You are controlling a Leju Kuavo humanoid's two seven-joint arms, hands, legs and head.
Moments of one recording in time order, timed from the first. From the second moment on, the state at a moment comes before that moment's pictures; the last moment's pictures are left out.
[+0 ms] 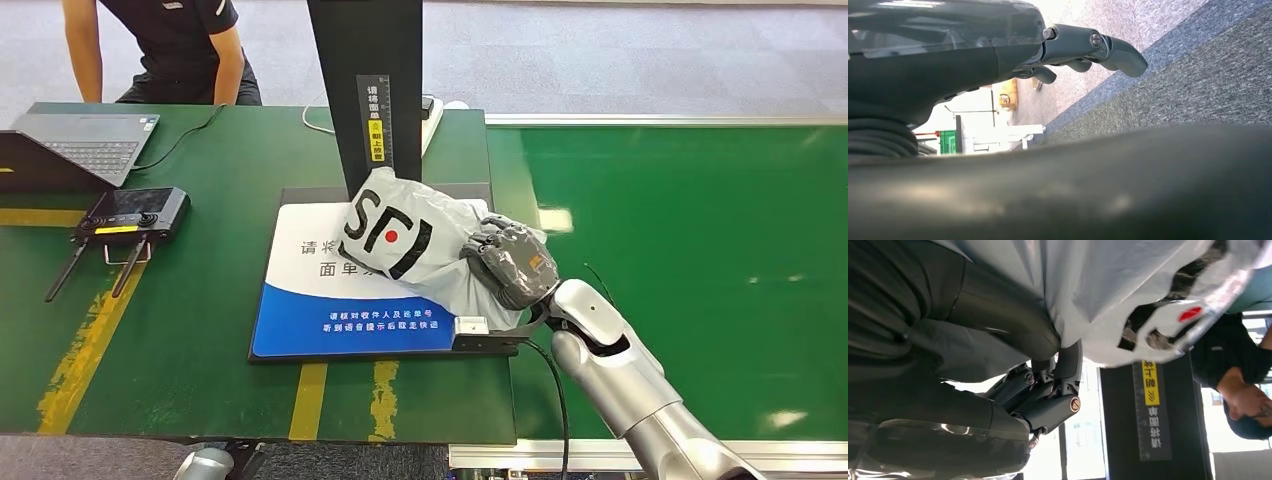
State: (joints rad) left arm -0.37 -0.17 1.06 -0.20 -1.35 -0.13 0.37; right arm -0.58 -0.21 0.53 -0.95 1.04 -0.47 -0.59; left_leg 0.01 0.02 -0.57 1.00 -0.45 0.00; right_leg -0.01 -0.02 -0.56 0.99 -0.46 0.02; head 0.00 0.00
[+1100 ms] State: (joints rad) left arm -0.37 -0.16 1.06 -0.20 -1.35 -0.15 0.36; right arm -0.78 -0.19 0.78 -0.52 1.05 -0.69 -0.69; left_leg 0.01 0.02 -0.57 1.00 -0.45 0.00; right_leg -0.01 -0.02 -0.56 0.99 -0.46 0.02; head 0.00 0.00
